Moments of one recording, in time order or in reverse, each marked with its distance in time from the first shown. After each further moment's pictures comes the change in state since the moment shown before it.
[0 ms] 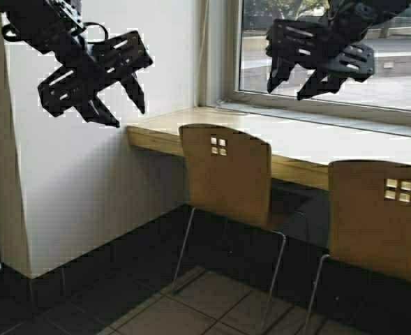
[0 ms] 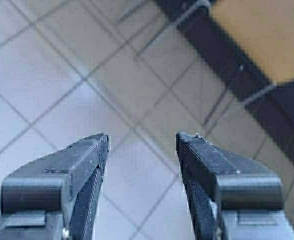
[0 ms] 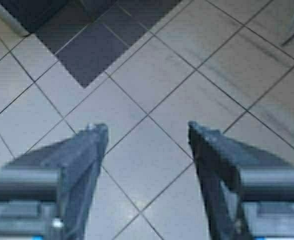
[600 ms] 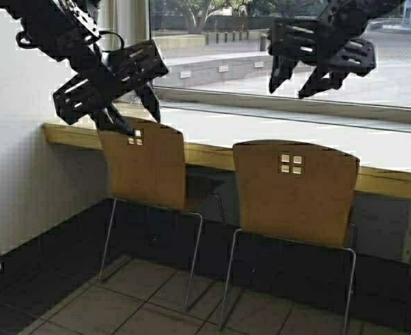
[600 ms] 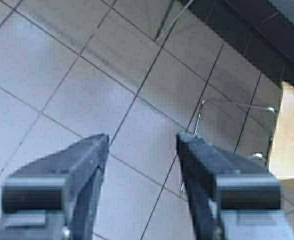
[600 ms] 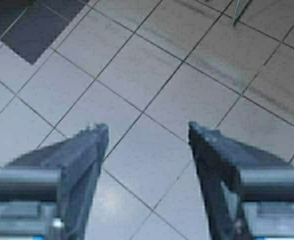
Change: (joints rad) left arm -0.038 0.035 -0.011 -0.003 -0.009 -0.012; right arm -0.012 -0.009 -0.025 -0.066 0.091 0.000
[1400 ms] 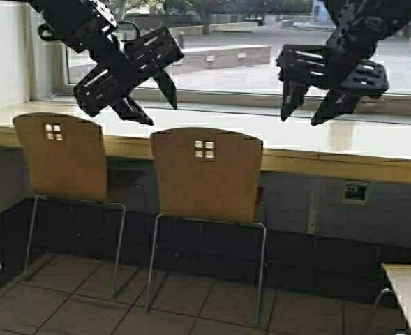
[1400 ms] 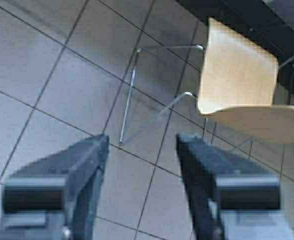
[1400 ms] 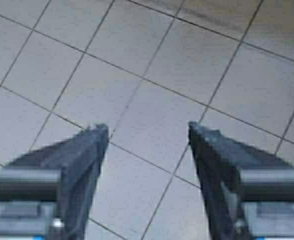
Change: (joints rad) left arm -0.041 0.046 -0.104 -0.038 0.018 -0.051; right arm -0.031 0.046 0.041 -0.015 0.035 0.000
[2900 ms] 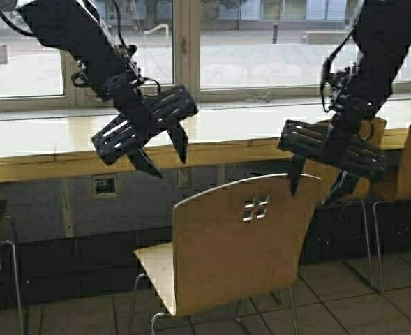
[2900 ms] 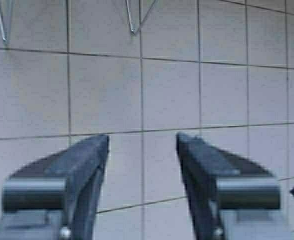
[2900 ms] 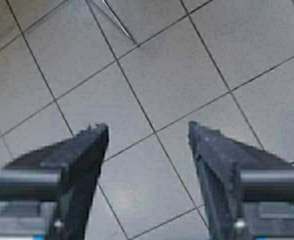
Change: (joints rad) left arm 0.002 0.281 -0.094 0.006 0.006 -0.140; right arm -0.009 0.374 -0.029 0.417 -0.143 0.020
